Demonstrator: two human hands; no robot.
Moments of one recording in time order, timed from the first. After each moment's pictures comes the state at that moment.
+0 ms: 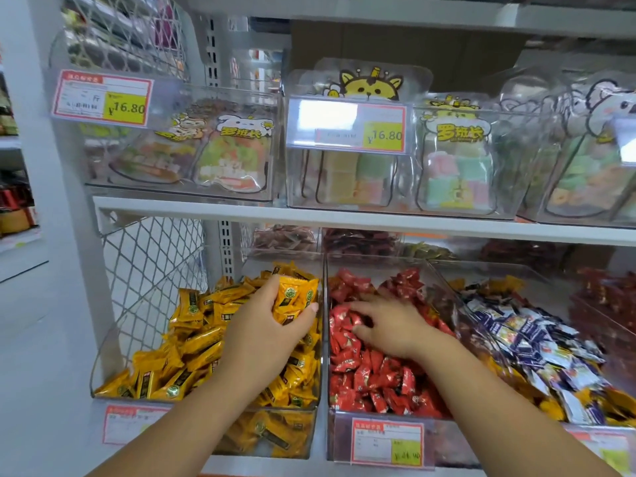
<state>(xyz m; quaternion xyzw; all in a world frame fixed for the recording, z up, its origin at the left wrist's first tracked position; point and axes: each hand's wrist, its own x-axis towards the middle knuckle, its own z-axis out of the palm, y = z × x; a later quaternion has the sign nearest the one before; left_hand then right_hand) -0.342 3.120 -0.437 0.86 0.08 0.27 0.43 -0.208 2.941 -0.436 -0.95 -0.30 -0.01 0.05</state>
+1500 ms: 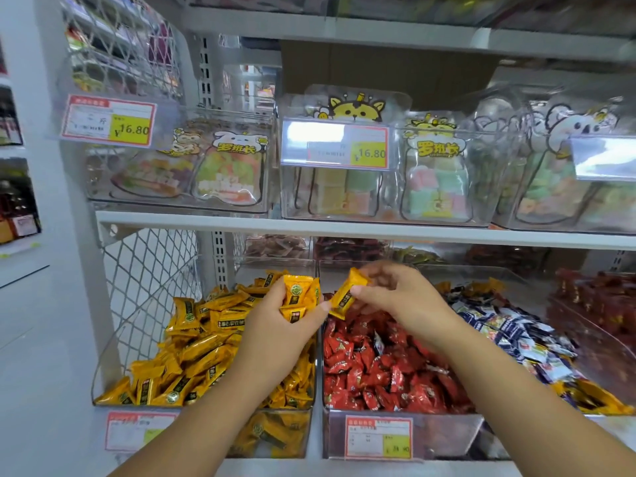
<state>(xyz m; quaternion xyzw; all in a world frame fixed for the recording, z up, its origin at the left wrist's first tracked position) -0.353 3.093 -0.413 0.81 0.04 0.25 0.53 -0.260 2.925 -0.380 -0.76 -0.29 0.03 0.58</state>
